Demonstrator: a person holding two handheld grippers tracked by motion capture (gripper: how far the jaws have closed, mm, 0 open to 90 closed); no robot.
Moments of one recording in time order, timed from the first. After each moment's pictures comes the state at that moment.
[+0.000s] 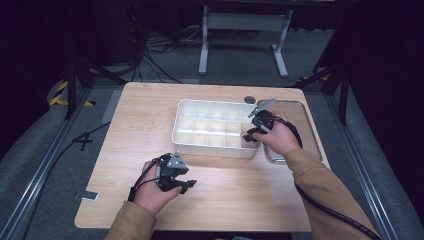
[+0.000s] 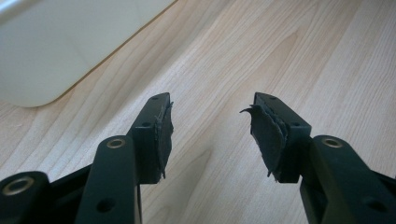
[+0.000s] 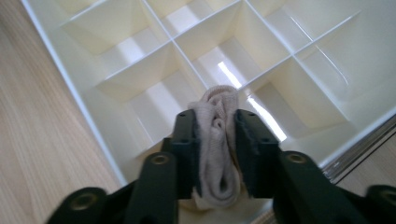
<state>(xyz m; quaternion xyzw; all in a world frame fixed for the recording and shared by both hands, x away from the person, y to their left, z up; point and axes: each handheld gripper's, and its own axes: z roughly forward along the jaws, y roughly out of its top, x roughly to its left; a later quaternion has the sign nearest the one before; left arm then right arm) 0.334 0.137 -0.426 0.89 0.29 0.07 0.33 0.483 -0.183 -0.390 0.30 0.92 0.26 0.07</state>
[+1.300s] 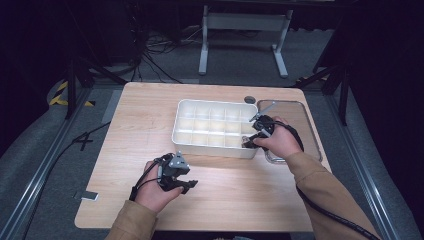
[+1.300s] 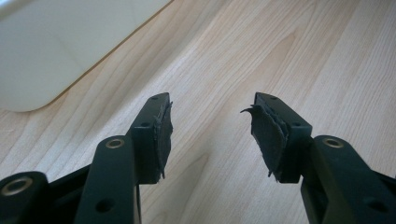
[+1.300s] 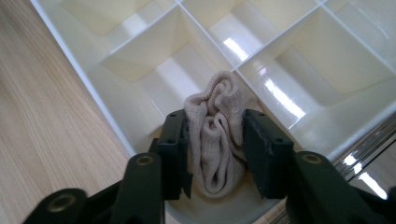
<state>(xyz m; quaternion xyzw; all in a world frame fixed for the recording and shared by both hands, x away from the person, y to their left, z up) 0.336 0.133 -0.427 0.90 0.29 0.06 0.33 0.476 -0.187 -0.404 0.34 0.91 0.25 0.03</state>
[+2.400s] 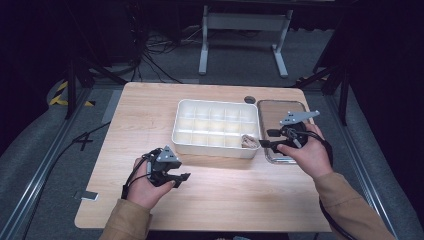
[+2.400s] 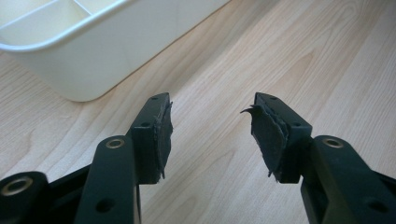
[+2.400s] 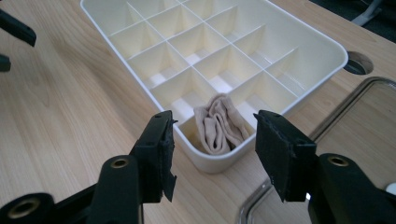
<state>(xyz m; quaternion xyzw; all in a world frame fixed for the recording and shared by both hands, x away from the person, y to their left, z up) 0.340 0.159 -0.413 0.87 0.33 0.08 0.36 0.411 -0.242 -0.356 0.31 0.86 0.39 0.13</state>
